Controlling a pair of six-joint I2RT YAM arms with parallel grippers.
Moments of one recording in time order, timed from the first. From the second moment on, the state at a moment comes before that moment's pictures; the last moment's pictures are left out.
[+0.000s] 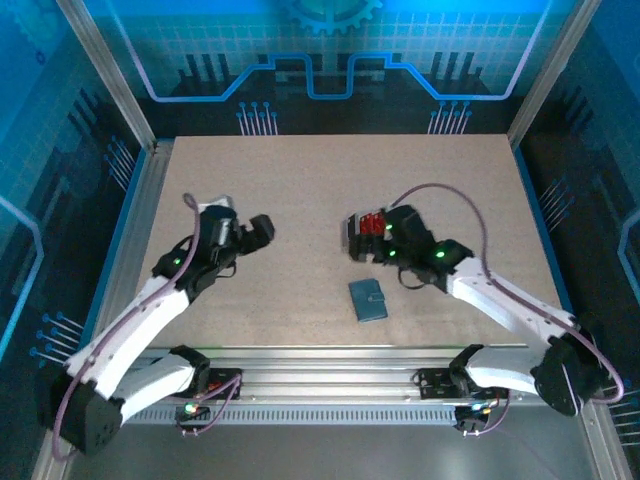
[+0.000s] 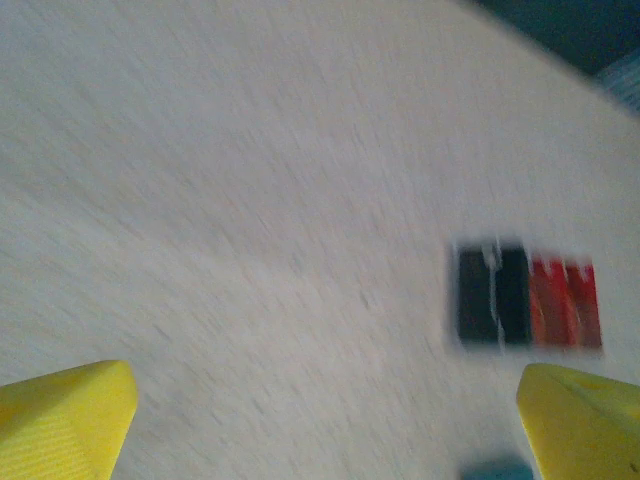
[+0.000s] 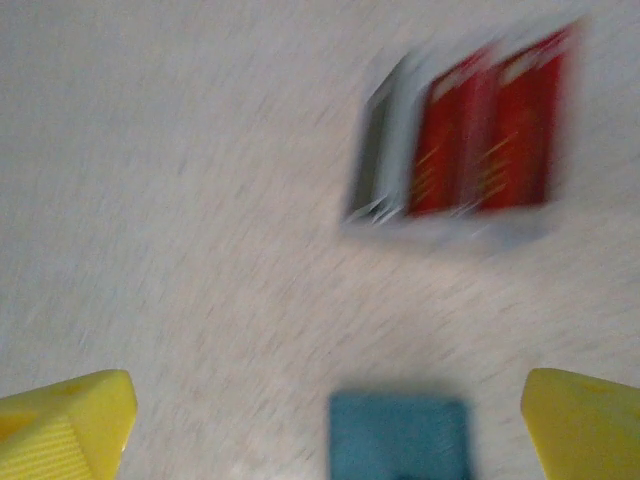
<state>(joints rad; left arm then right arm) -0.39 0.97 0.80 -0.47 -0.23 -0.71 0.59 1.18 0.89 -0.50 0.09 0.56</state>
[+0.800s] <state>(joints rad) -0.02 1.52 0.35 0.80 -0.27 -0.17 0.07 1.37 0.38 0.47 0.21 0.04</state>
